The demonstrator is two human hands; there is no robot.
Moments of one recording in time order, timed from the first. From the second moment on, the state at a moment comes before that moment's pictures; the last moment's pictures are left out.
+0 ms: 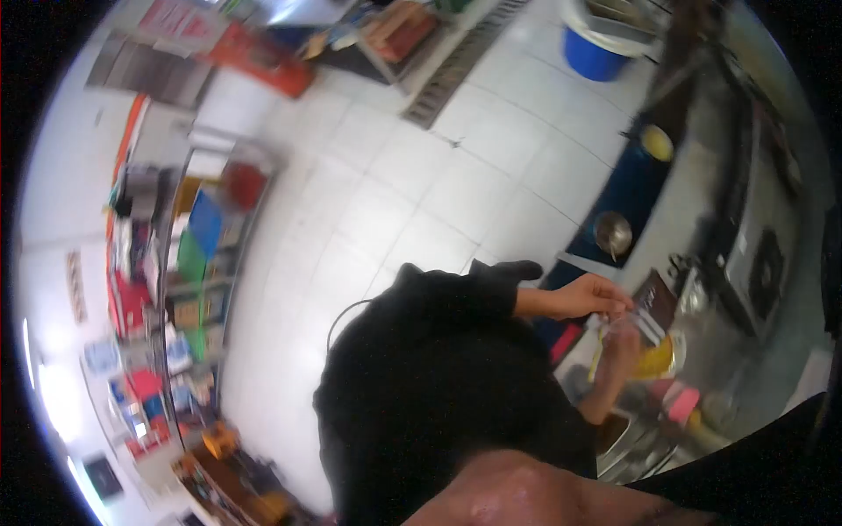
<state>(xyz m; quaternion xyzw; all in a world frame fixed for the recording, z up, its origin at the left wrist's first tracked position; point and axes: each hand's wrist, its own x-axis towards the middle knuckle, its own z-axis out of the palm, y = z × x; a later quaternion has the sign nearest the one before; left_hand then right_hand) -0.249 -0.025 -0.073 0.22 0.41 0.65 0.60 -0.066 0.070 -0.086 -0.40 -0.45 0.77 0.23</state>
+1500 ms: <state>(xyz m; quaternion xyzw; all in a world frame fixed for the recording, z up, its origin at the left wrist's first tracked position) -0.164 0.056 0.025 0.50 0.27 0.41 0.72 -0.005 -0.044 0.046 -0.59 -0.37 0.36 0.62</state>
